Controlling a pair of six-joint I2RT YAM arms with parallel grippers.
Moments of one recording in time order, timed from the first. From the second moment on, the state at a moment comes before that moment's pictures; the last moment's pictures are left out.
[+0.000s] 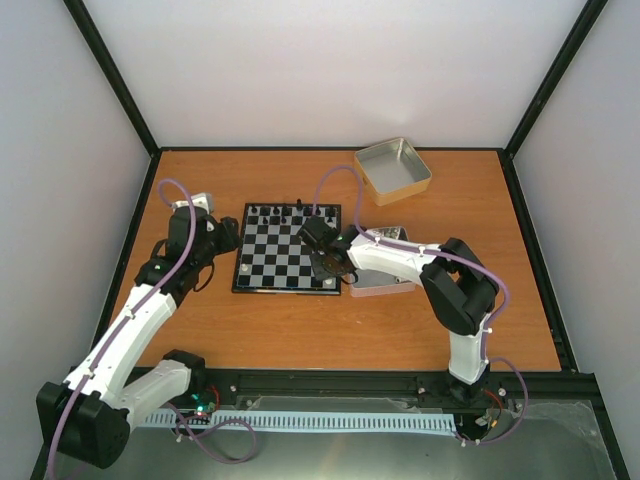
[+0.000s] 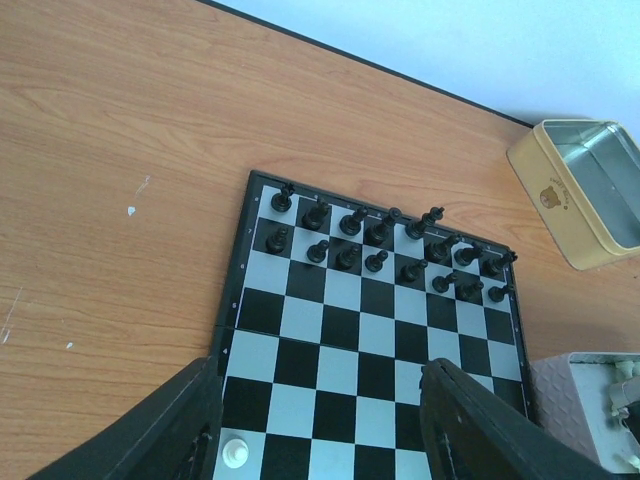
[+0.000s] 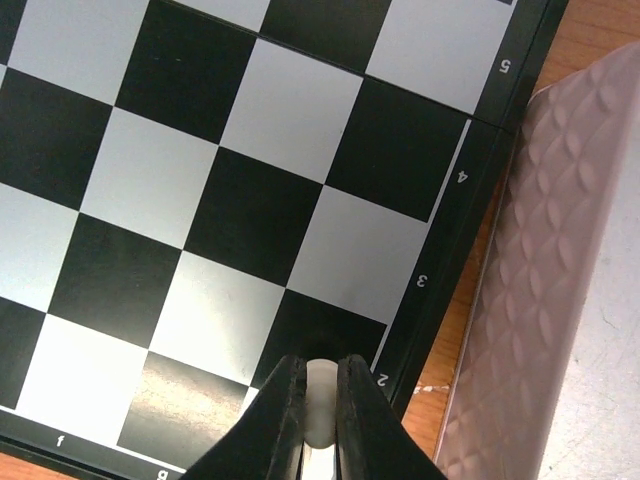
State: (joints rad) left arm -0.28 0.95 0.79 -0.42 -0.10 -0.49; right arm 0.87 1.90 1.33 -0.66 0.19 0.52
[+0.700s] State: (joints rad) left arm -0.28 0.96 0.78 -0.42 -0.10 -0.49; right arm 0.86 1.93 1.33 -0.66 0.18 0.52
